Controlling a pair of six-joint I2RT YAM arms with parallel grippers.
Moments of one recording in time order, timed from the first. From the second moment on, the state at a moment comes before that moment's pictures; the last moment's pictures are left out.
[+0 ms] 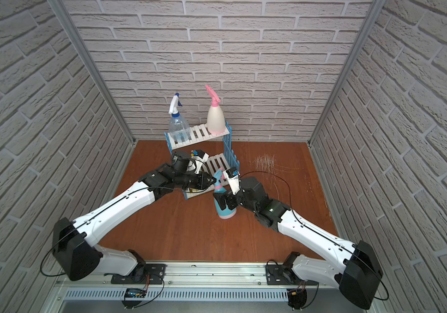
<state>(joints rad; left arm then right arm) -0.62 1.40 1.23 -0.49 0.34 -0.45 0.81 1.10 0.82 -0.14 0.00 0.19</state>
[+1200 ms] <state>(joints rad) -0.78 1.76 1.47 -0.30 -0.57 -0.35 0.75 0.90 0.77 -0.20 0.31 0.21</state>
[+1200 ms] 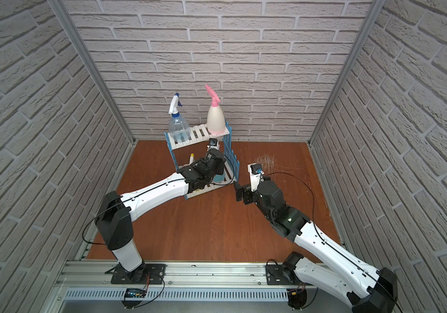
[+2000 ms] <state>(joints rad) -0.76 1.83 1.48 -0.26 -0.58 -0.41 0.71 0.90 0.76 -0.19 0.27 0.28</state>
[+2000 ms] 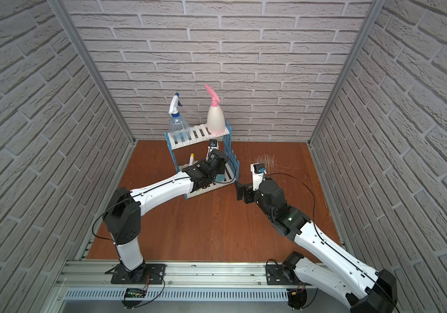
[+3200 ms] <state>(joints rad) -0.75 1.57 1.34 -0.15 -0.41 -0.36 0.69 0.89 0.73 -0.17 0.23 0.30</state>
